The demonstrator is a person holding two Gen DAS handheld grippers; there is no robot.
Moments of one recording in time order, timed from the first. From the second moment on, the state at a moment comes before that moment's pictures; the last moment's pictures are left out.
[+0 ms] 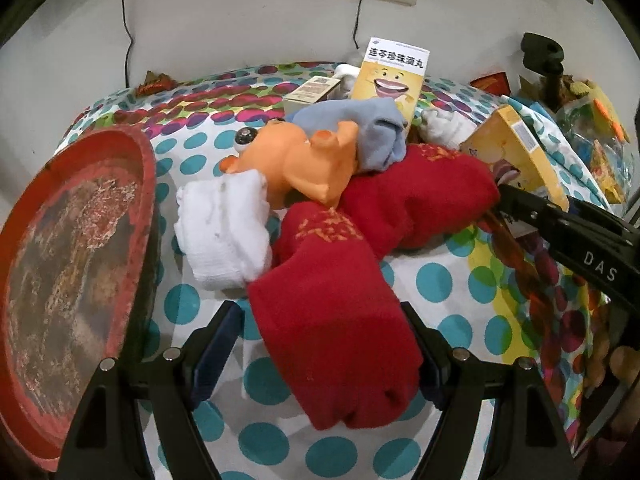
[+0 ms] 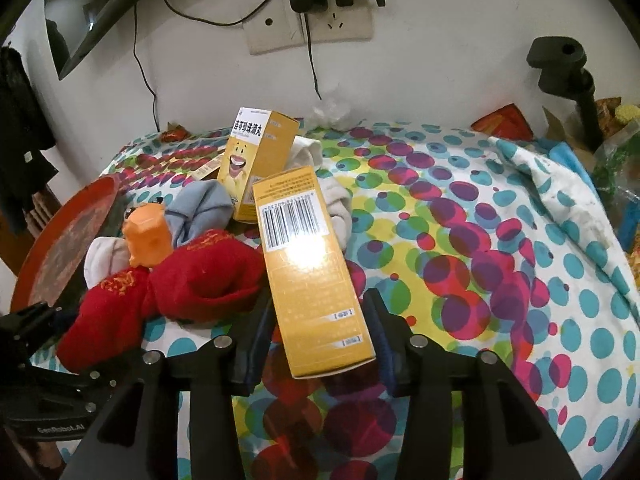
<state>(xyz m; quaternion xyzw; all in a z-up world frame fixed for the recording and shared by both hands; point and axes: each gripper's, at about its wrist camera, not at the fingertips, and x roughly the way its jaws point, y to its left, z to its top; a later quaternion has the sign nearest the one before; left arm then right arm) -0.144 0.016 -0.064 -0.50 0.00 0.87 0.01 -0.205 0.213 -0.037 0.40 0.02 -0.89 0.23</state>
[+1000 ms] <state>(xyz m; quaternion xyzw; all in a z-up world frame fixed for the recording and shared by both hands) -0.068 -0.016 -0.012 -0.44 0.04 0.89 0.07 -0.206 0.234 -0.031 0.38 -0.01 -0.91 0.17</state>
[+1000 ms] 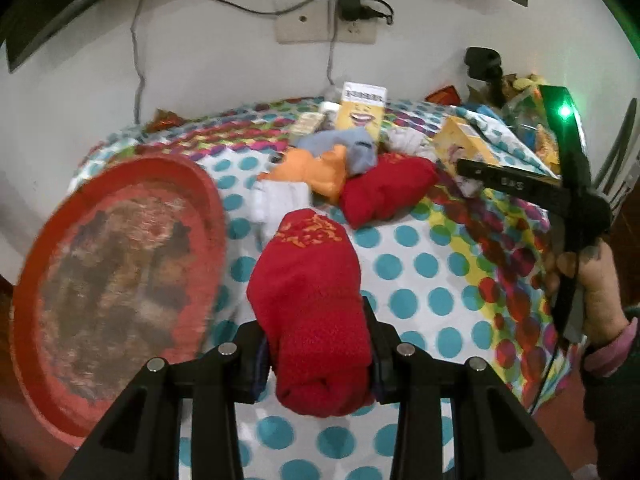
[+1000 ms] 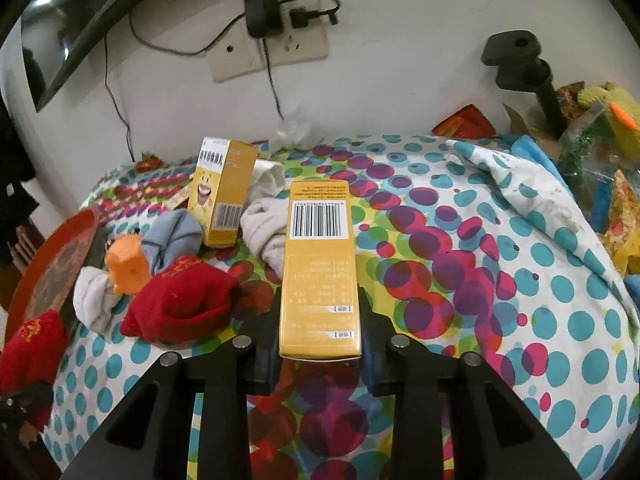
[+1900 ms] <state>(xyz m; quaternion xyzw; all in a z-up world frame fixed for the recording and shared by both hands) -0.065 -0.213 -0.018 -0.47 -0.01 0.88 -0.11 -0.206 0.238 -0.032 0.38 -0.01 -0.92 0.12</state>
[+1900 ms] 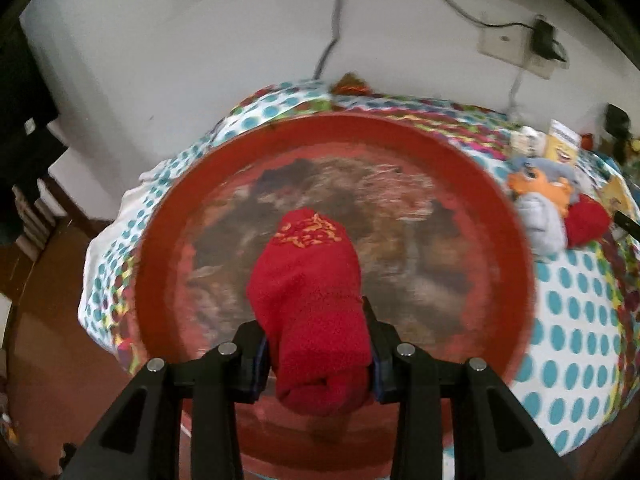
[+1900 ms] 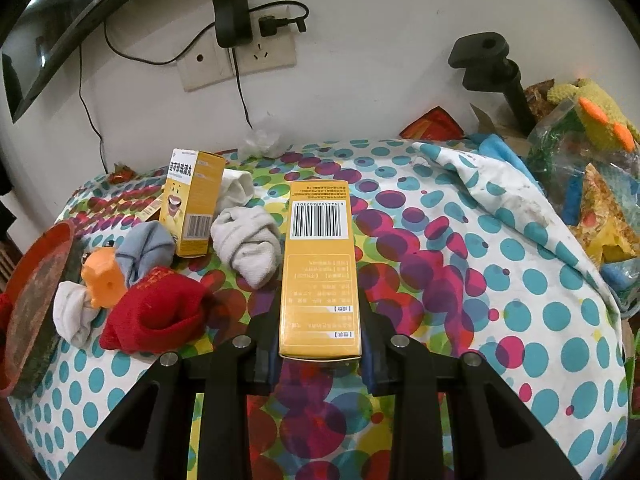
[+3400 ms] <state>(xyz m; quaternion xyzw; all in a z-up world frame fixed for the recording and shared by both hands) -0.061 -0.276 -0.017 -0.46 0.05 0.87 -0.19 -0.209 0.228 -0.034 0.39 0.03 -0.91 0.10</state>
